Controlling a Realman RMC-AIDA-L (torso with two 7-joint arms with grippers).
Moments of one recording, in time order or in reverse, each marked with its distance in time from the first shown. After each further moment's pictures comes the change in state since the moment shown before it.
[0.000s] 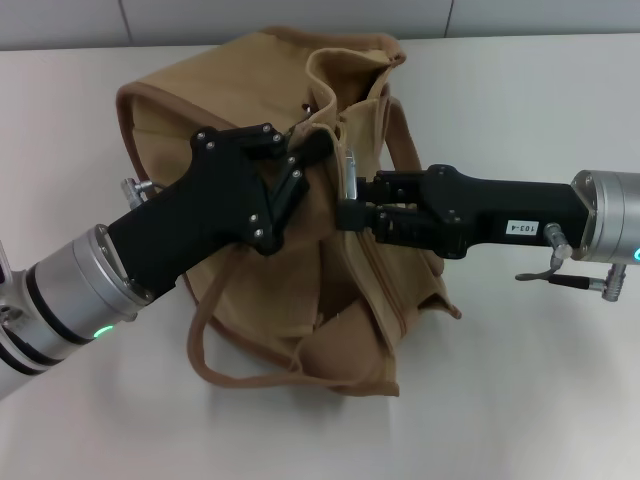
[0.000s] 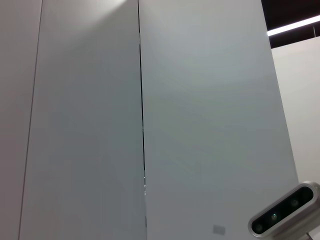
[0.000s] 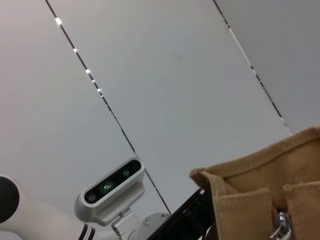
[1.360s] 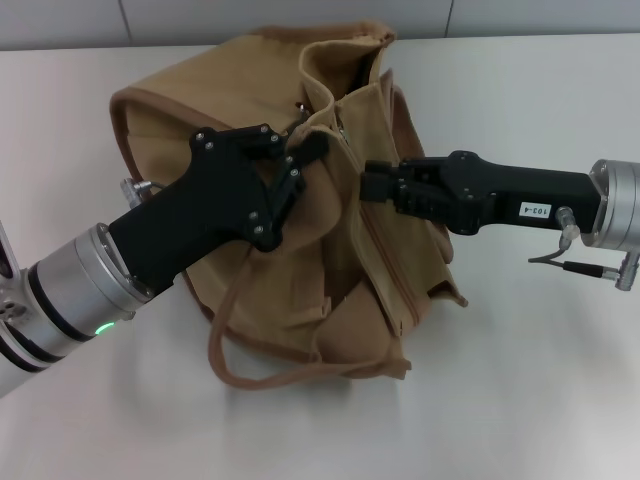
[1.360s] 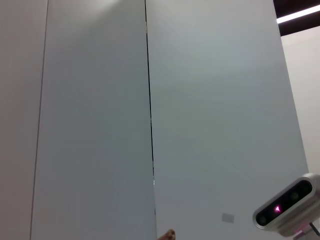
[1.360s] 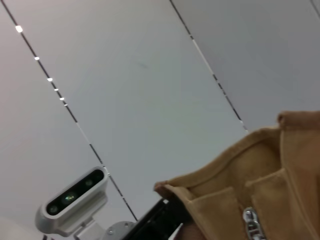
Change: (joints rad) left arm 0.004 0.000 -0.008 0.006 0.000 -0.036 0.003; right arm -0.019 -0.016 0.021 -0.012 0.005 0.069 0.025
